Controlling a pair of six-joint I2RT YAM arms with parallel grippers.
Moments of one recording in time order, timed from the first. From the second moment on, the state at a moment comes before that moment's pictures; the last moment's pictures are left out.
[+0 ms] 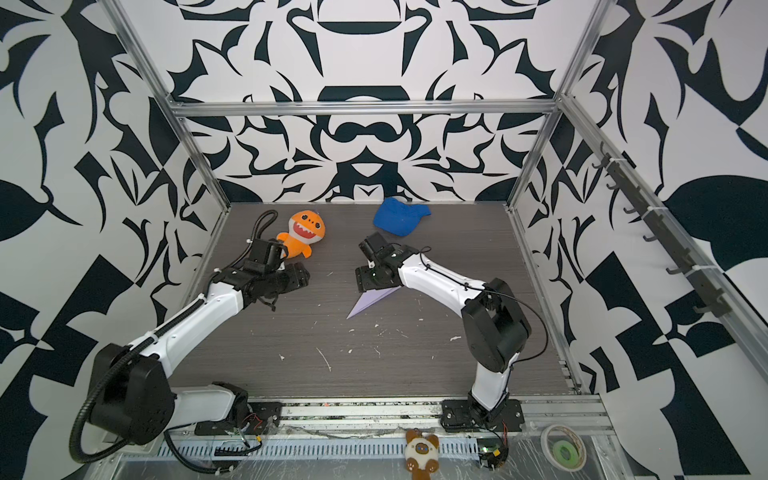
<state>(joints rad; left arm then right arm) -0.33 1.27 0.90 -0.53 0.01 -0.57 0.74 1.79 1.36 -0.67 0.04 0.50</state>
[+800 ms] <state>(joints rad) -0.14 1.15 0.81 -0.49 0.09 -0.54 0.86 2.29 1.92 -1.10 0.50 0.93</state>
